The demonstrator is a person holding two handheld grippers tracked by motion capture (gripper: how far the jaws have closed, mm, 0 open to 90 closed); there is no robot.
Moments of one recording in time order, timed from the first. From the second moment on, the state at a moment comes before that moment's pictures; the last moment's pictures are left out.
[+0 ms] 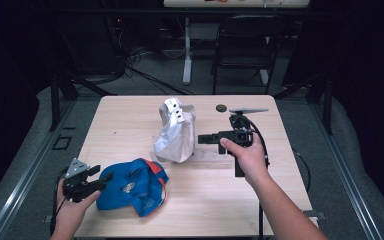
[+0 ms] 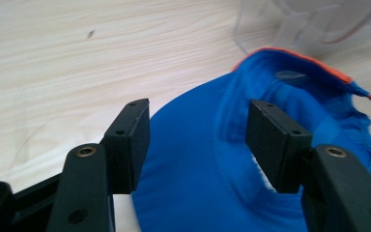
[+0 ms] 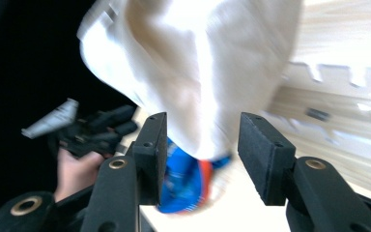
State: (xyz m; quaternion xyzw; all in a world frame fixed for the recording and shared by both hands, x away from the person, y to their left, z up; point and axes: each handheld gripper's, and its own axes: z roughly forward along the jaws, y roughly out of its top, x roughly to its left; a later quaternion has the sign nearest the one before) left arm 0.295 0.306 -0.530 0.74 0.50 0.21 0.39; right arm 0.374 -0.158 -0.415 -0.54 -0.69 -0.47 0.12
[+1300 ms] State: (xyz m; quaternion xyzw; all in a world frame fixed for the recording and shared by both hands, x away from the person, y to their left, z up) left arm 0.305 0.310 -0.583 0.75 0.53 0.15 0.36; right arm 0.290 -0.180 -0.556 -0.58 -0.66 -0.47 0.07
